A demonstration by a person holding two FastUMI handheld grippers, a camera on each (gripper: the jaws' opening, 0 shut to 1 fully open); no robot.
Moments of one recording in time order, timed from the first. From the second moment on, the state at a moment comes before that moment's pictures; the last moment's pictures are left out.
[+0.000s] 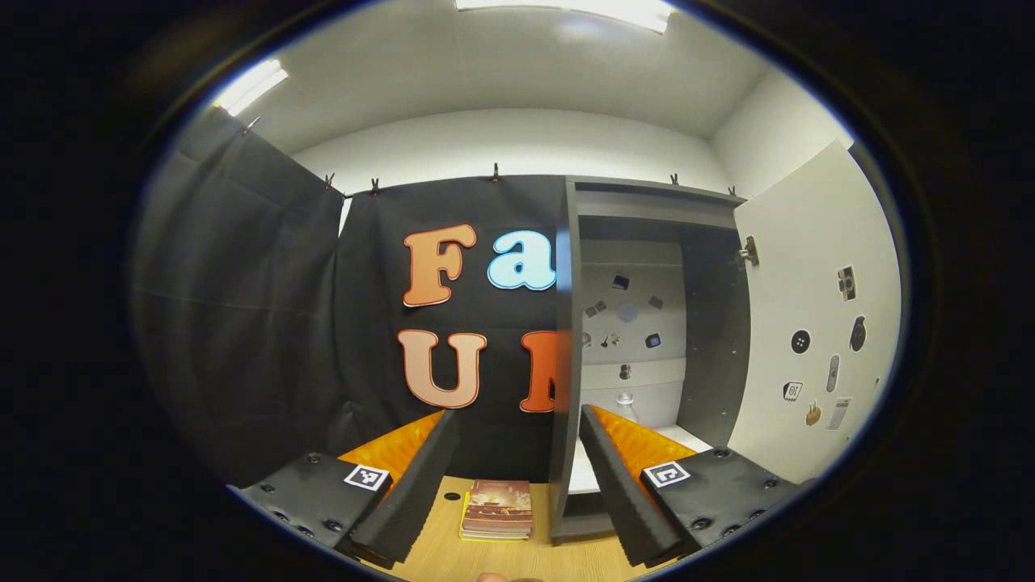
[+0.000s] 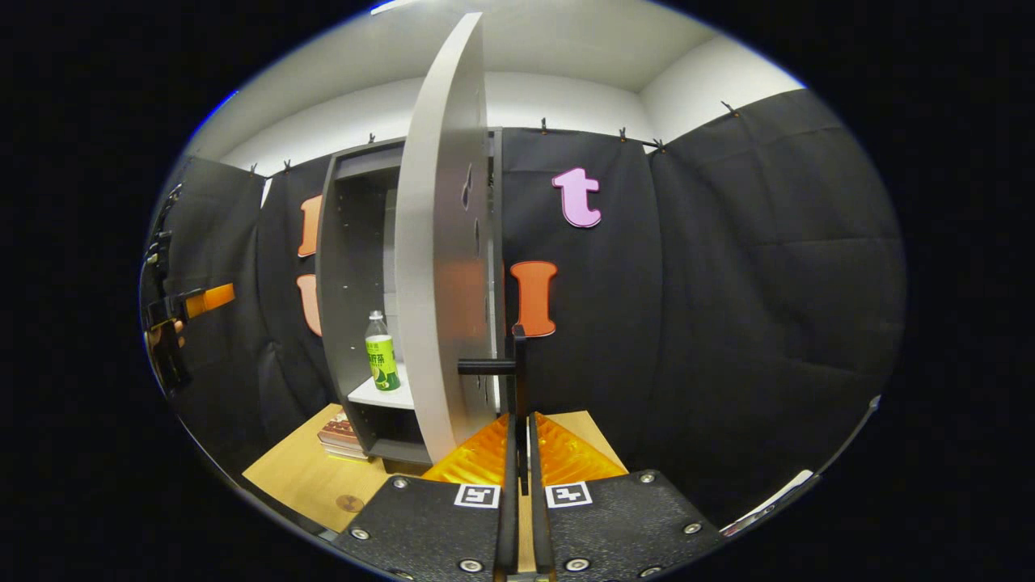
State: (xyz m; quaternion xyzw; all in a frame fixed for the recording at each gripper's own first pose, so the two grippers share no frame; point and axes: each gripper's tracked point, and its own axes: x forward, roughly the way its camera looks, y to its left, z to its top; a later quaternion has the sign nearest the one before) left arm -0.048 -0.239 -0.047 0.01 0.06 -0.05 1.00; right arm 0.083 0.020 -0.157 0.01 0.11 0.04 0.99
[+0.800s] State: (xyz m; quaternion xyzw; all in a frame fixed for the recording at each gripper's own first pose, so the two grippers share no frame) left arm -0.040 -0.334 -0.095 0.00 0.07 -0.10 0.99; right arm 0.069 -0.023 -0.161 0.00 0.11 -0.02 0.99
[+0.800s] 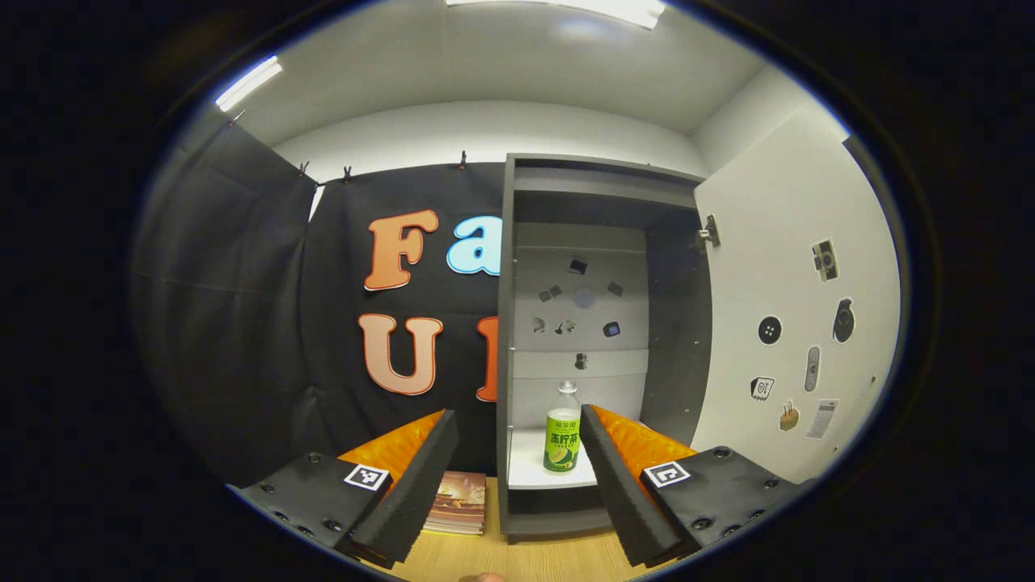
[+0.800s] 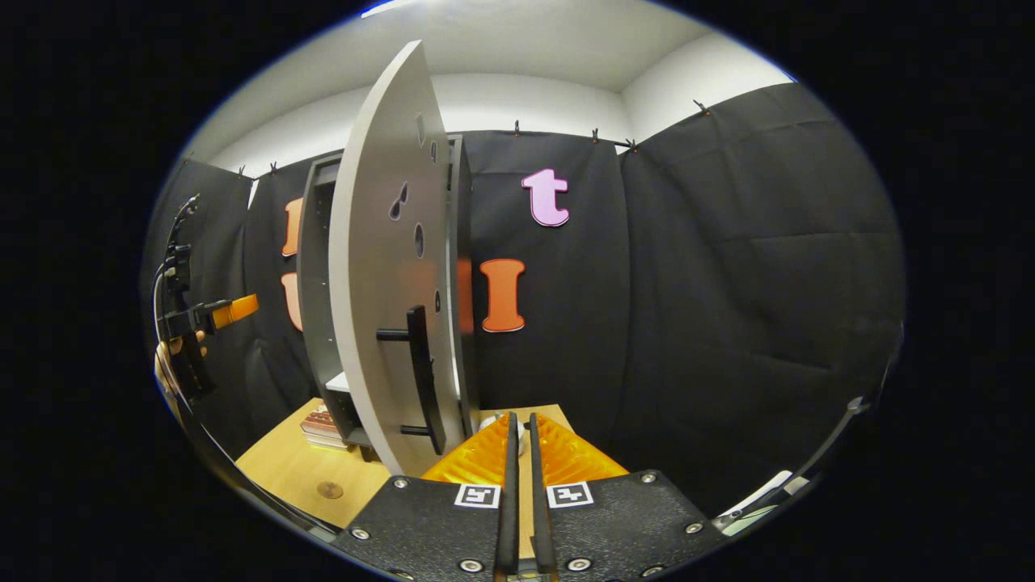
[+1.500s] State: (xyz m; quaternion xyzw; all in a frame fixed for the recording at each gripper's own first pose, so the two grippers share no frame) left arm 0.070 -0.435 -0.159 -0.01 0.06 -0.15 0.99; right arm 0.074 -0.050 -0.167 0.00 0.12 -0.10 0.99
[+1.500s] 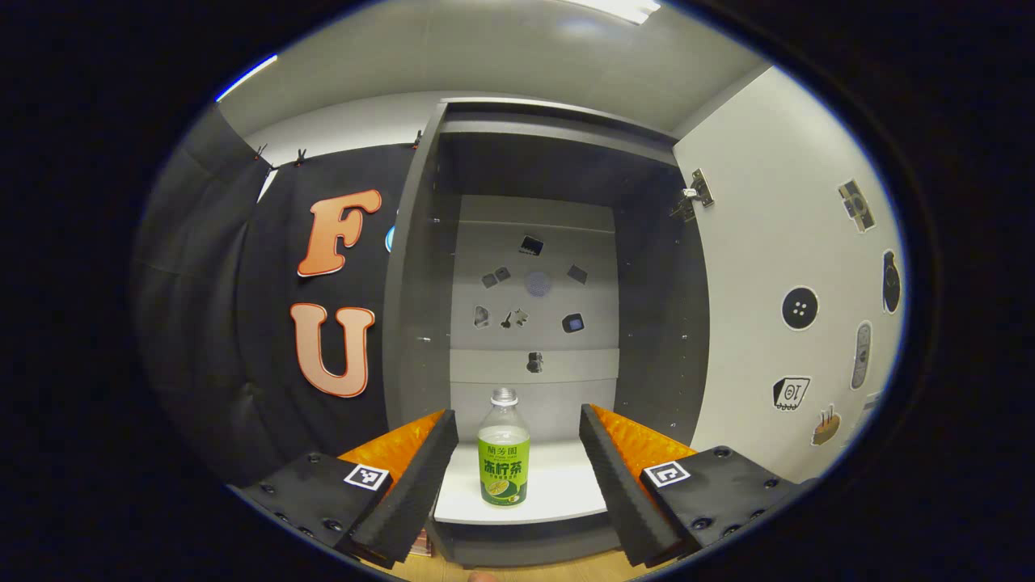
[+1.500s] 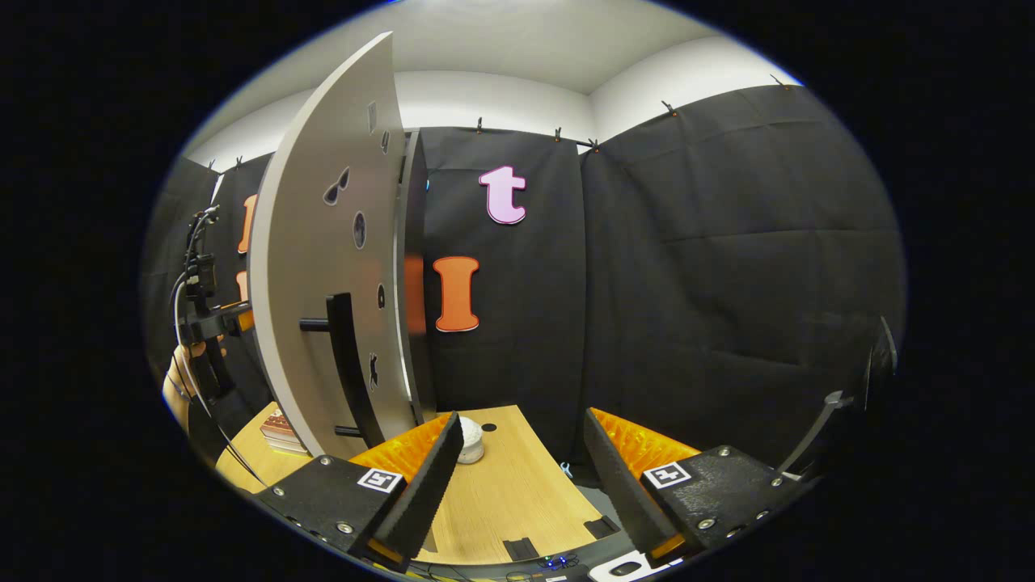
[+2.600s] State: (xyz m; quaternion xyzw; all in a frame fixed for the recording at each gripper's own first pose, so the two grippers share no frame) left arm 0.166 -0.456 -0.289 0.01 0.14 -0.13 0.98; right arm 0.085 -0.080 -0.180 0.02 0.13 -0.16 0.98
